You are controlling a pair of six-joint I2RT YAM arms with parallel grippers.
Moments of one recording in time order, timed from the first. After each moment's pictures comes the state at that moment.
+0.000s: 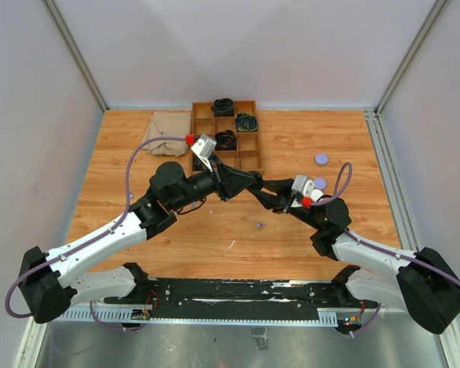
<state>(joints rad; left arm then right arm) -0.83 1.07 0.83 0.31 0.21 -0.55 0.68 1.09 0.33 1.19 -0.46 -0.03</state>
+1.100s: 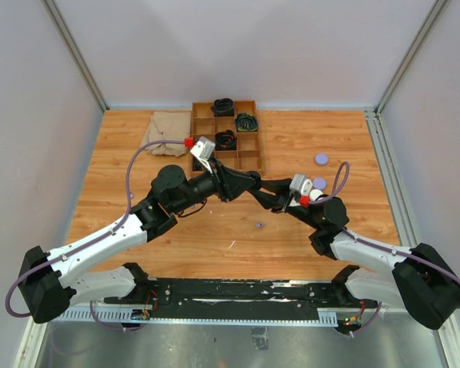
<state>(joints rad) -0.84 1.07 0.80 0.33 0.15 -0.57 0.68 1.13 0.33 1.21 -0.46 -0.02</state>
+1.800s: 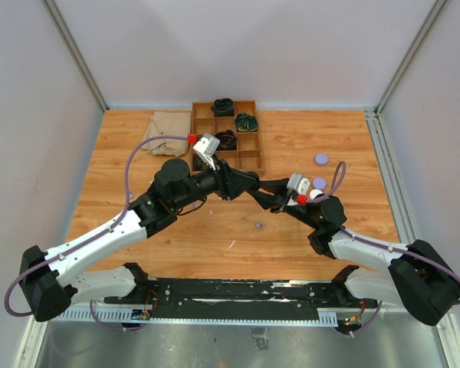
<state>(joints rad) -0.85 1.08 0.87 0.18 0.13 -0.55 0.68 1.16 0.33 1.22 -0.46 -0.02</state>
